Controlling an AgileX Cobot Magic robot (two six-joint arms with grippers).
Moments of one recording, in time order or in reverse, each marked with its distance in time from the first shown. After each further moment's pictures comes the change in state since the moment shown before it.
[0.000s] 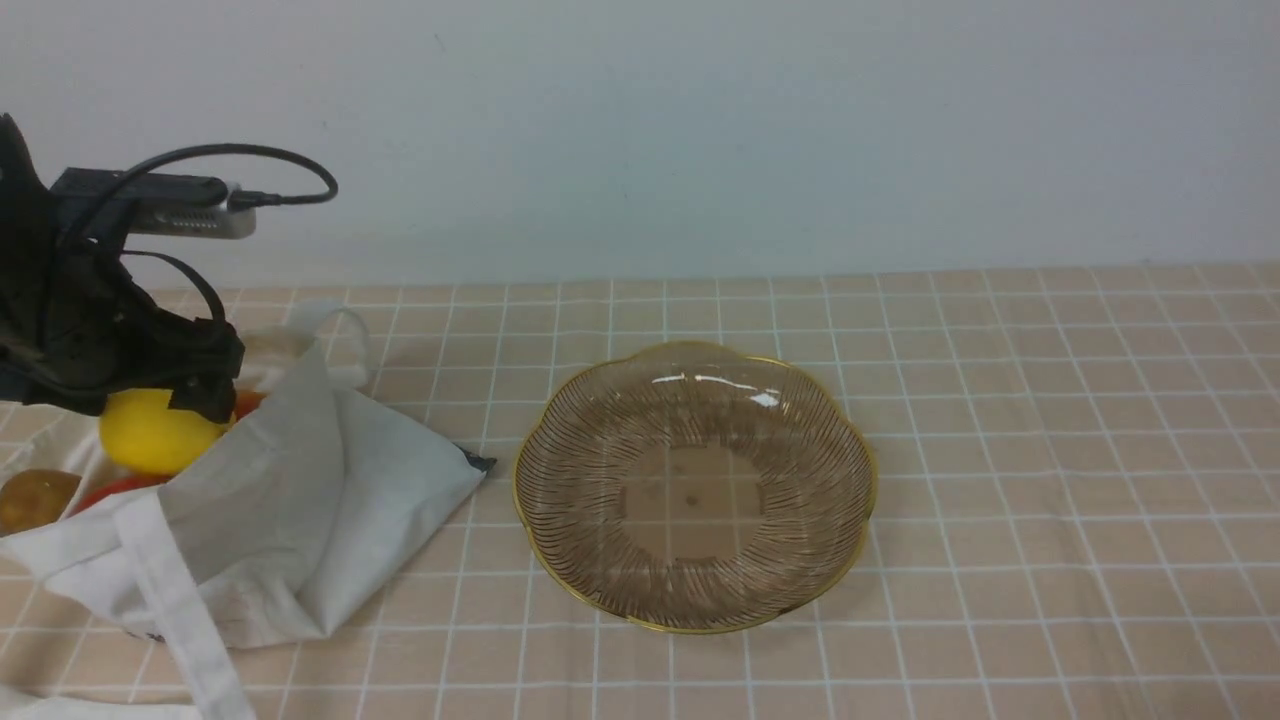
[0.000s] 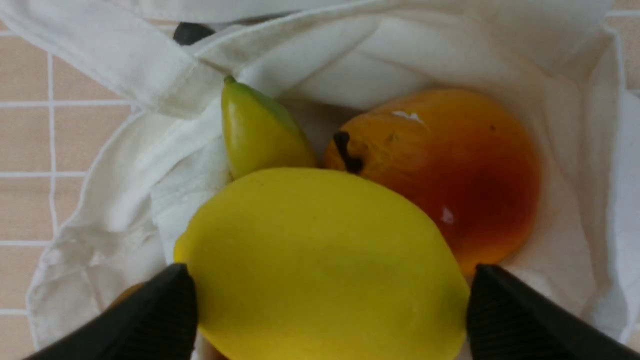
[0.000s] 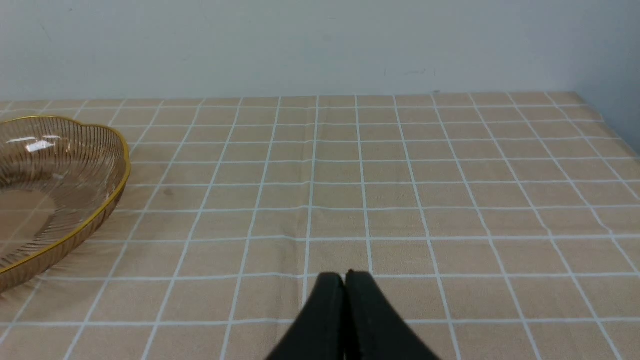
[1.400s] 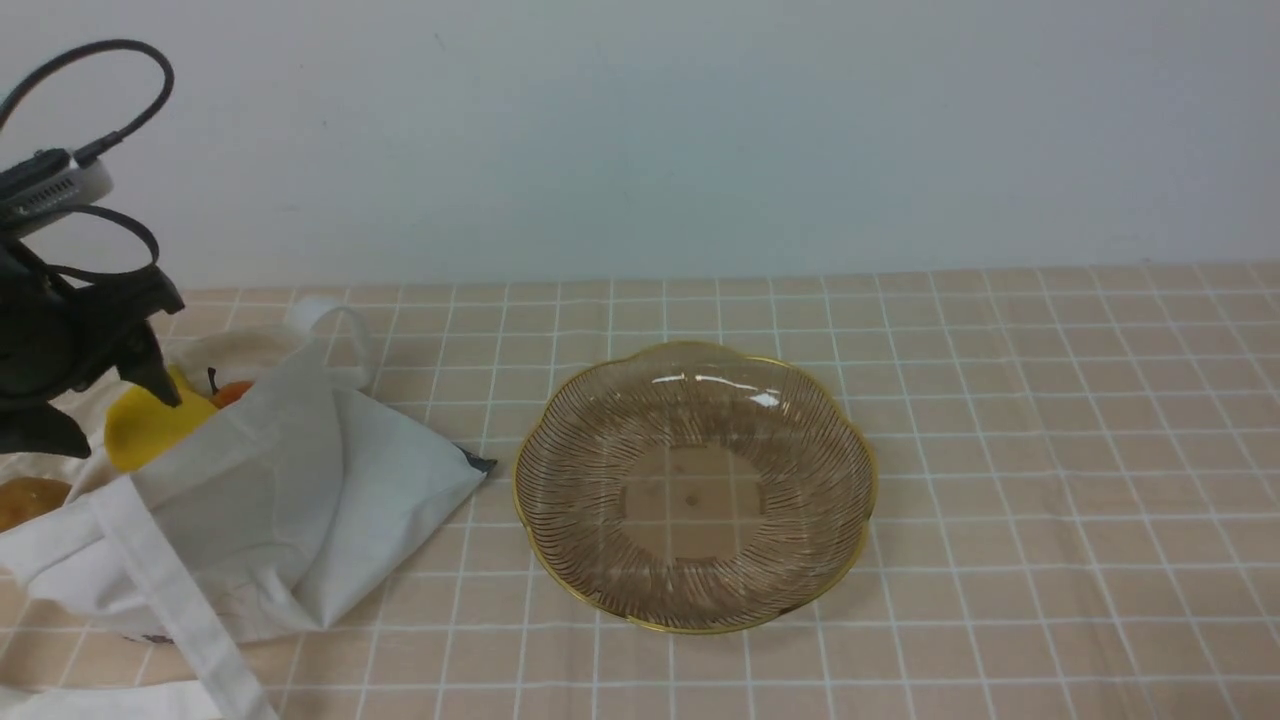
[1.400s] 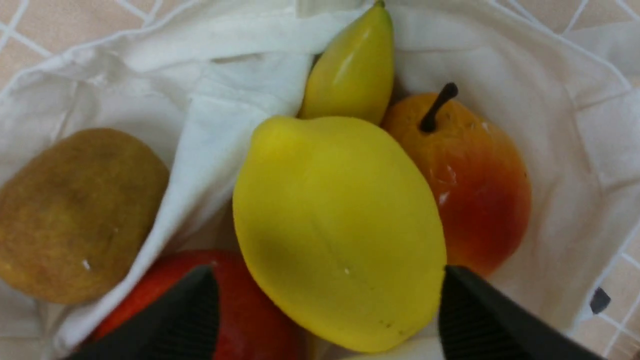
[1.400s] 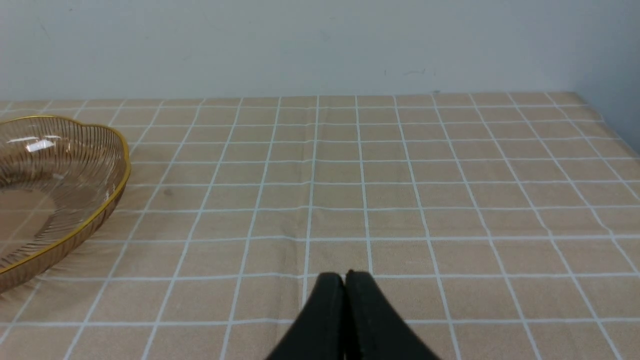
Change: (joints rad) right arm 0.000 0.000 0.000 0.000 0.000 0.000; left arm 0.129 -0.017 -0.005 -0.193 0.070 -0.392
